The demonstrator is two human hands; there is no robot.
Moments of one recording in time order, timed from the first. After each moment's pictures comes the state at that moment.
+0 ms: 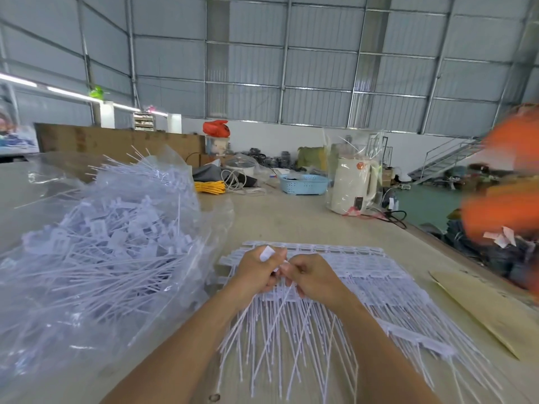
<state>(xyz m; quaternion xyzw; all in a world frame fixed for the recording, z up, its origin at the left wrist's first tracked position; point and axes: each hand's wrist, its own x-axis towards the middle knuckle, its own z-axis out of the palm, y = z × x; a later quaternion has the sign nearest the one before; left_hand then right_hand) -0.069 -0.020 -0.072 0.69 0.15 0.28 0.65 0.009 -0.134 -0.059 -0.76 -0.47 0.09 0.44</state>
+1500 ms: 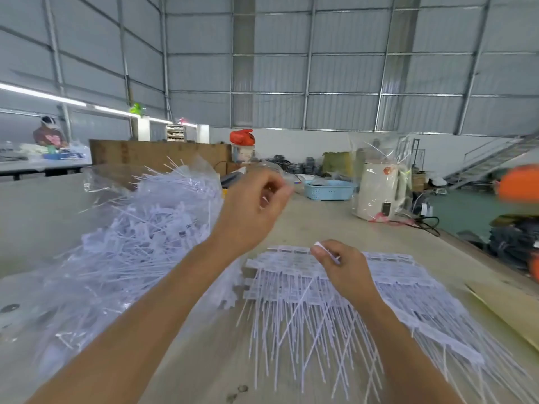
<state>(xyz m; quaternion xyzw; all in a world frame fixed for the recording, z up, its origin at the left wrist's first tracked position) -0.145 -0.026 0.040 0.81 0.02 0.55 0.19 0.017 -0.132 -0.054 -0.74 -0.45 -0.10 0.50</state>
